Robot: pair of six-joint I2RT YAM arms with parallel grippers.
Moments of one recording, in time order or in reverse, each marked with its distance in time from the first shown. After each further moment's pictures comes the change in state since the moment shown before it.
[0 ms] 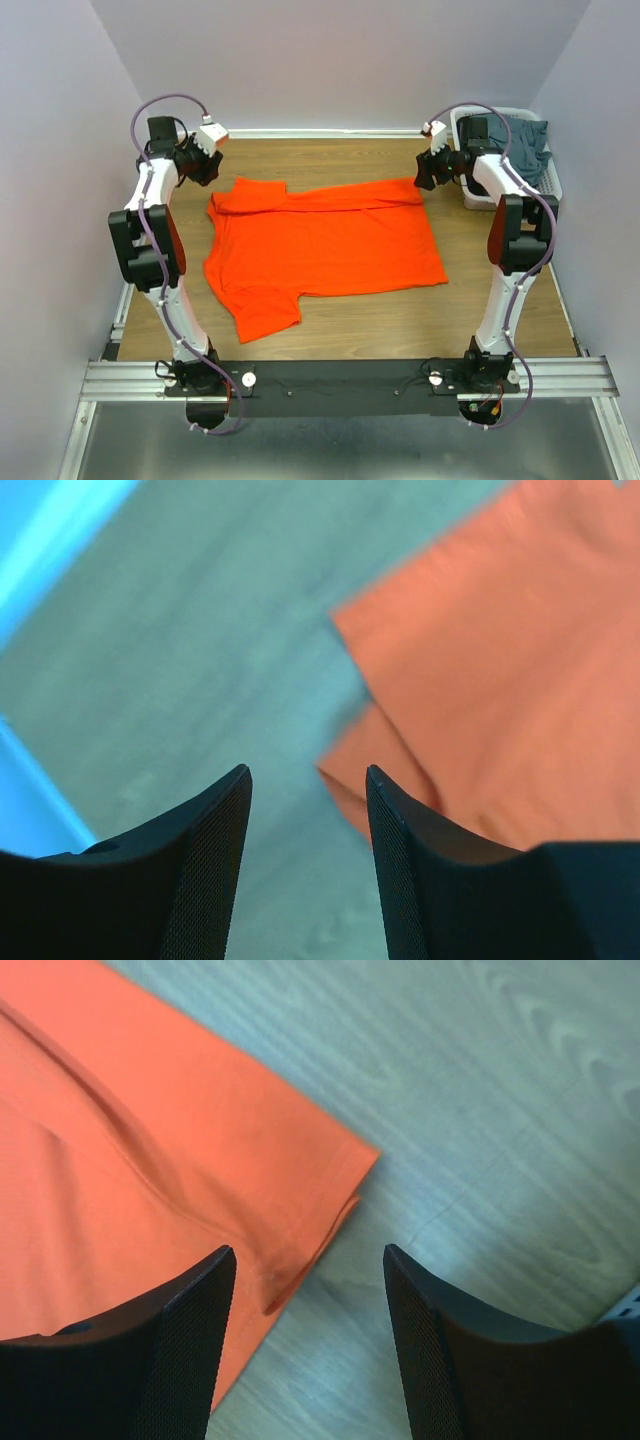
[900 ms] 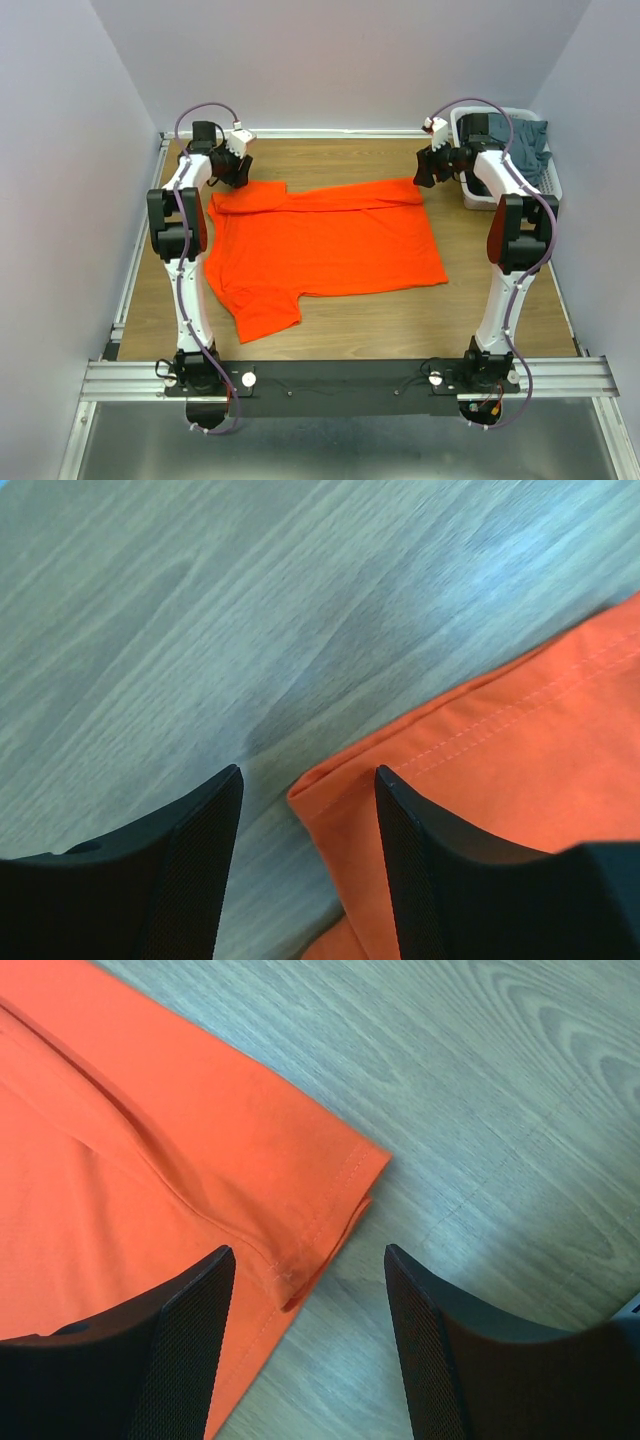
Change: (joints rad) left arm -0.123 0.391 0.335 0.009 -0.066 -0.206; right arm 0.000 0.011 0.076 -0.069 -0.018 0.052
